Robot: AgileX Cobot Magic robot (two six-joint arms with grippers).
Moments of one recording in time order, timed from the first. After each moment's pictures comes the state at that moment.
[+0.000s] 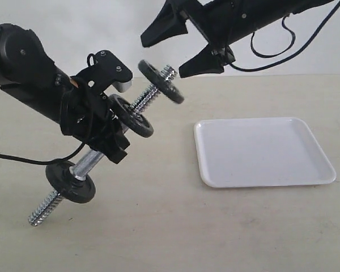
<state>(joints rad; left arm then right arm) -0.04 1.70 -1.08 -0.34 0.53 0.73 -0.17 1.99 -1.71 1.09 1.17 -0.55</state>
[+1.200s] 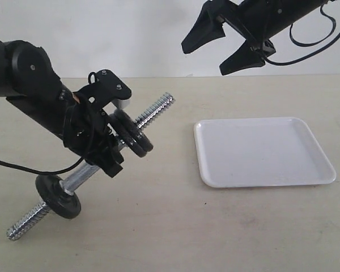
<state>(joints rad) -0.03 1.75 -1.07 -0.30 0.55 0.71 -0.27 1.97 -1.74 0.88 1.20 -0.50</state>
